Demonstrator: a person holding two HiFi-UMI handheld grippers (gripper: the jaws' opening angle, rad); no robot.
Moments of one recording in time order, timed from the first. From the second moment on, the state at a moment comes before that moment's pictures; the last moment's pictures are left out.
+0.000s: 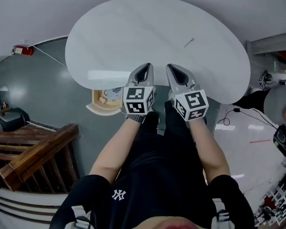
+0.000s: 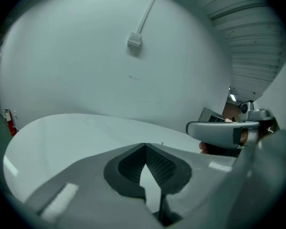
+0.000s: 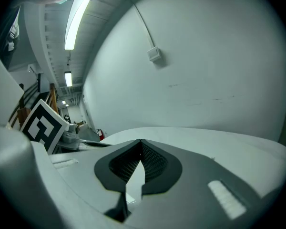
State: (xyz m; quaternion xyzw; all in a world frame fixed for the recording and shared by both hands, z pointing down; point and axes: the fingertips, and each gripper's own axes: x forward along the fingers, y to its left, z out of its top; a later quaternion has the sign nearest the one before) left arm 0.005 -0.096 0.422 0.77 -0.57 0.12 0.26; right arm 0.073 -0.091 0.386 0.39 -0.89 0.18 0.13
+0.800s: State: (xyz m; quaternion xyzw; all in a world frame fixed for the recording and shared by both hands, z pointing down) left arm 0.157 -0.189 0.456 0.82 -0.49 0.21 0.22; right arm 0.216 -0.164 0.415 0.44 -0.86 0.22 0.12
